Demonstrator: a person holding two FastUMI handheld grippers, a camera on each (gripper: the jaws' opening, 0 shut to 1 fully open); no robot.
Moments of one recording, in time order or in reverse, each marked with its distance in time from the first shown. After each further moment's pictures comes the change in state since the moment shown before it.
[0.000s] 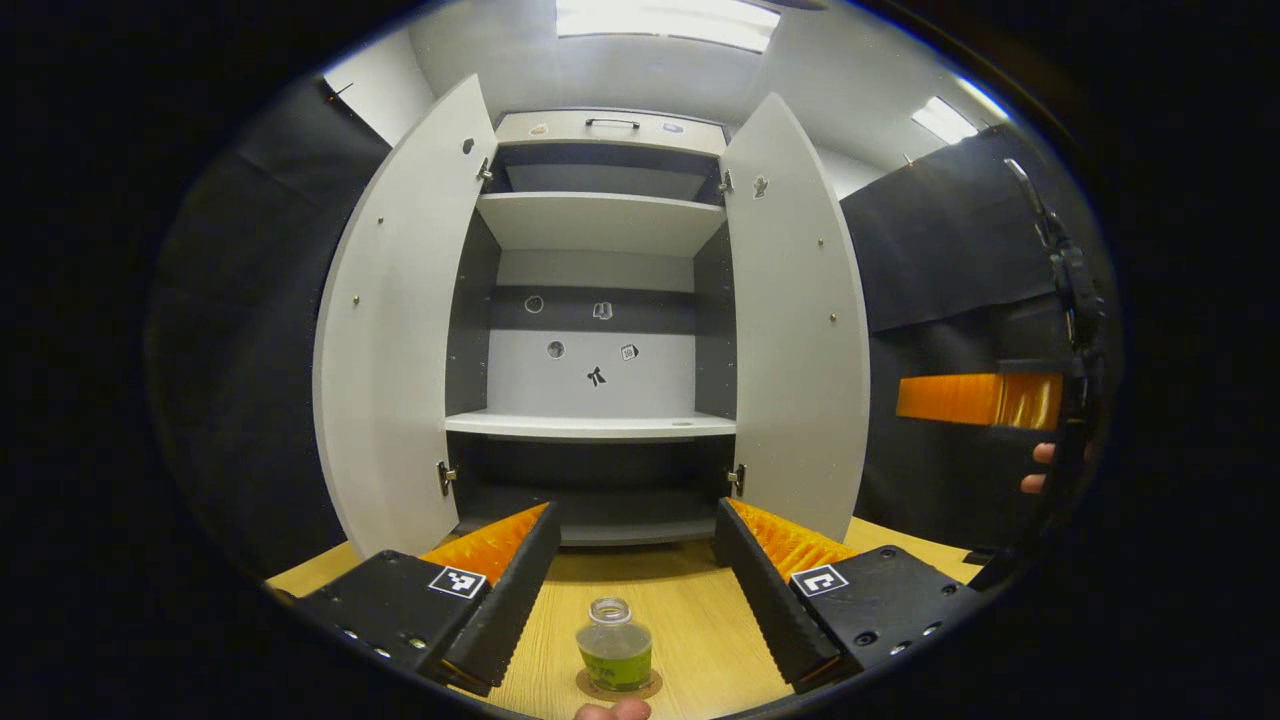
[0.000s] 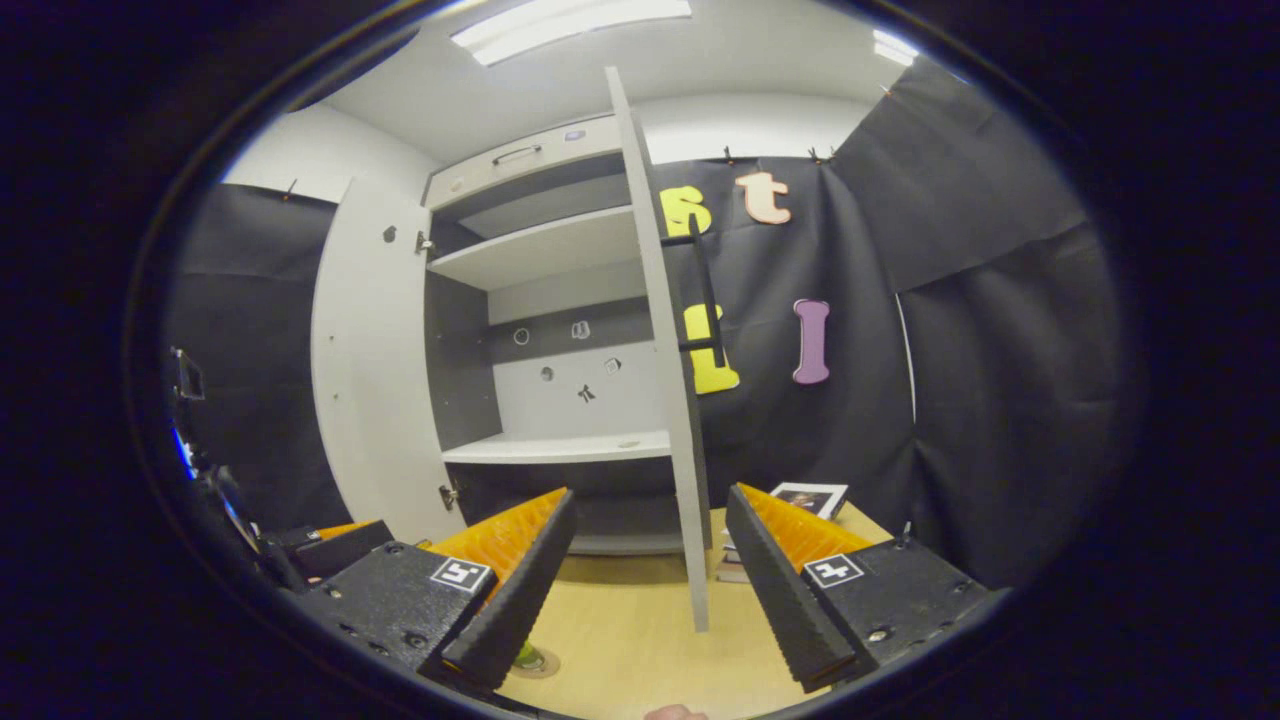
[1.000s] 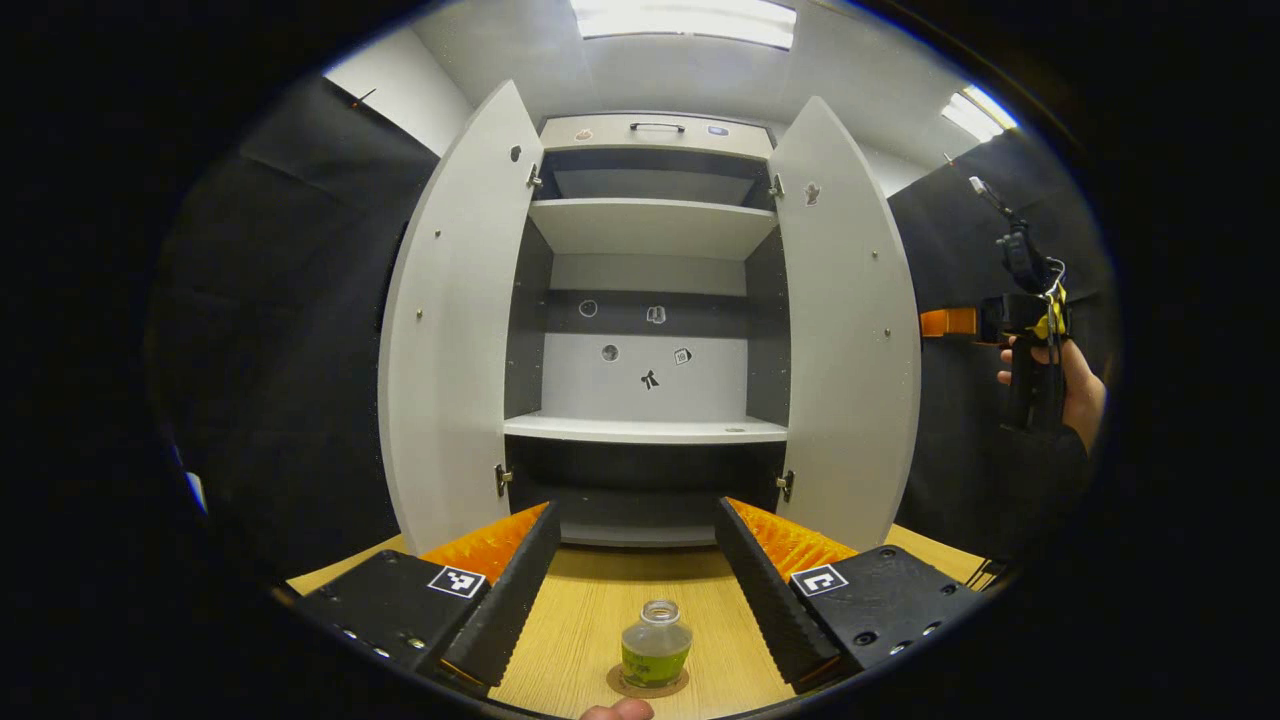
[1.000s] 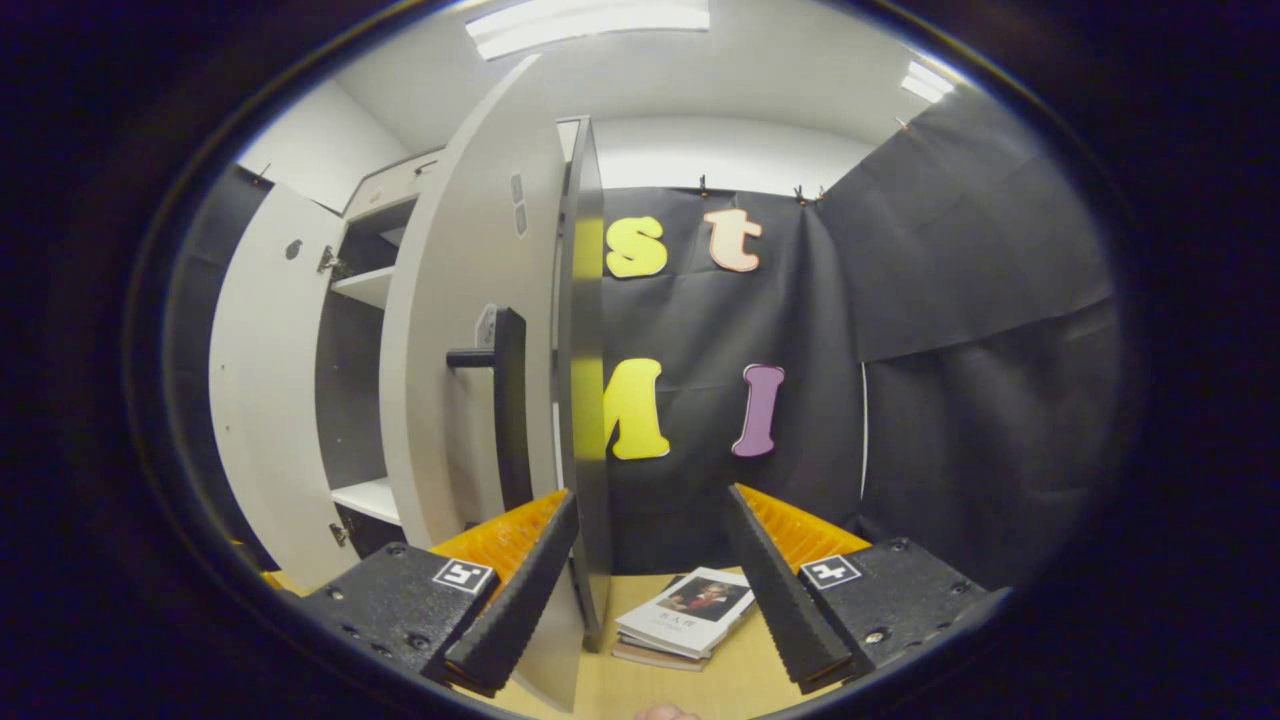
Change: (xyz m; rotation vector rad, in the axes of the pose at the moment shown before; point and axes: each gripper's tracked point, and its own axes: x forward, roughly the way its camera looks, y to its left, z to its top) left arm -0.009 0.038 0.009 -0.024 0.000 0.168; right arm 0.107 -0.093 0.118 -0.149 -0.077 -0.138
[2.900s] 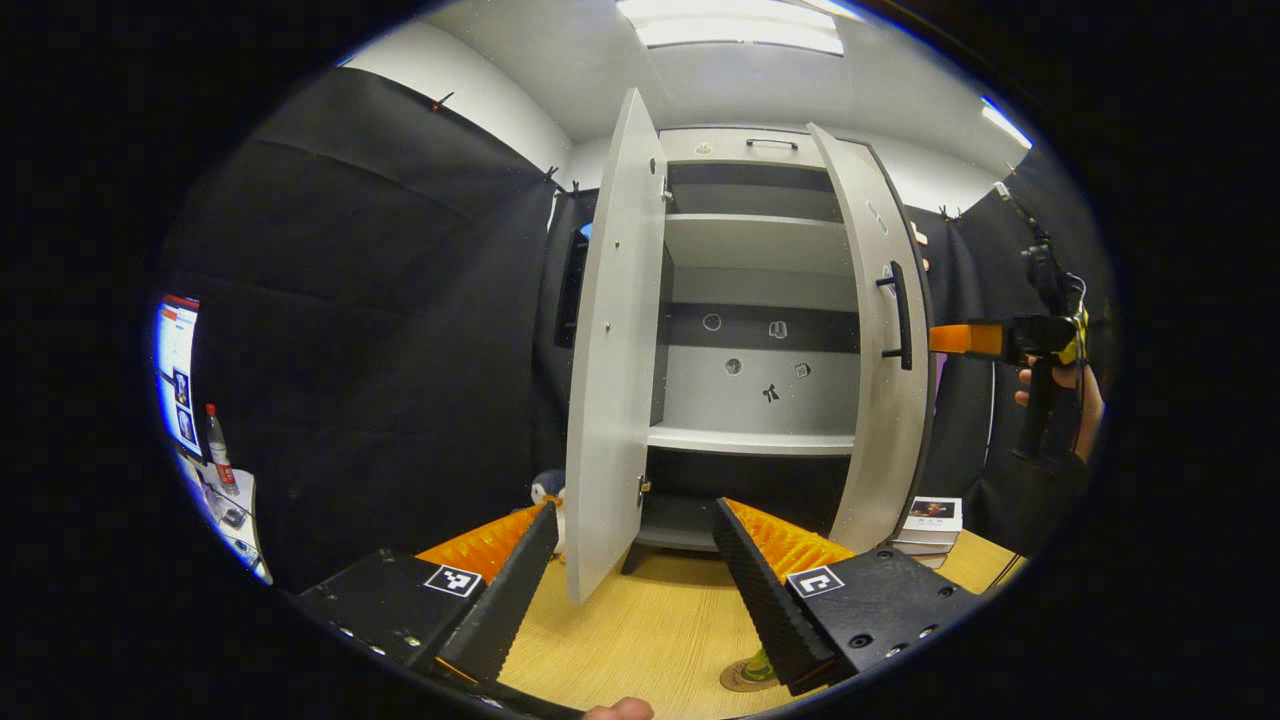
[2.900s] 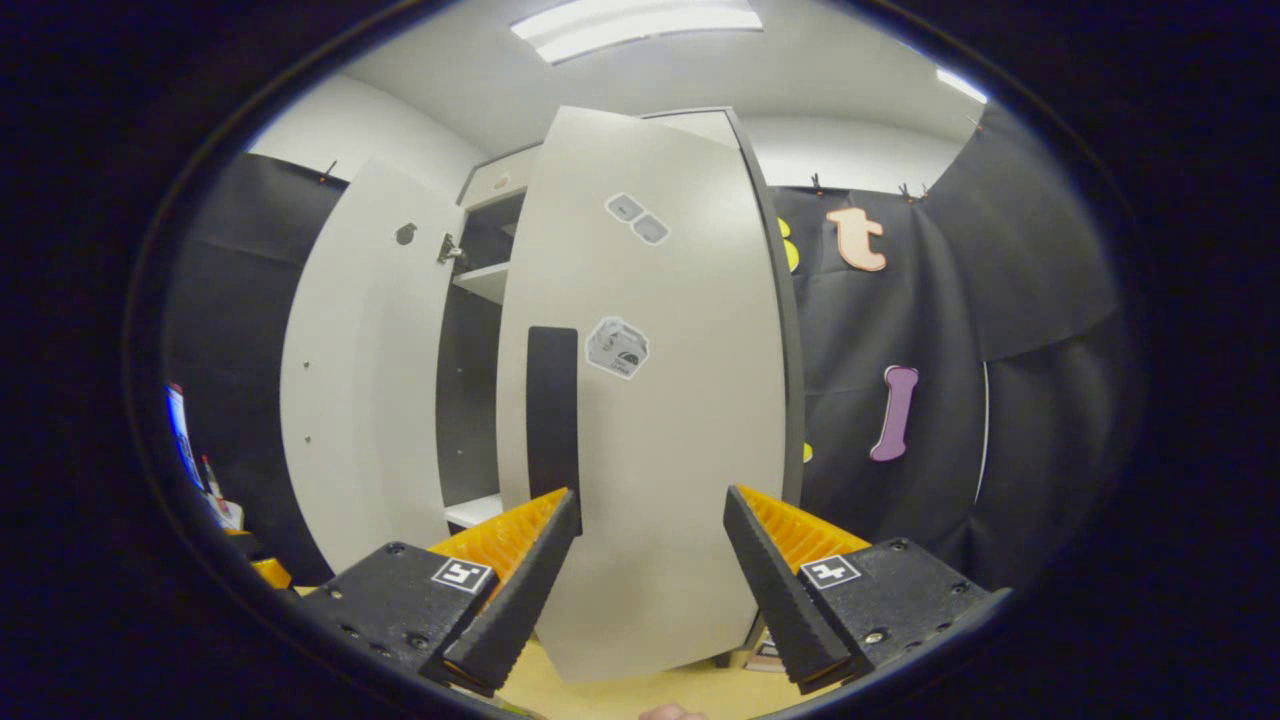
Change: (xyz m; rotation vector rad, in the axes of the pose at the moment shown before) left arm -0.046 0.139 0.005 -0.002 -0.025 0.263; right arm -0.003 0.185 -0.022 0.020 -0.029 0.279
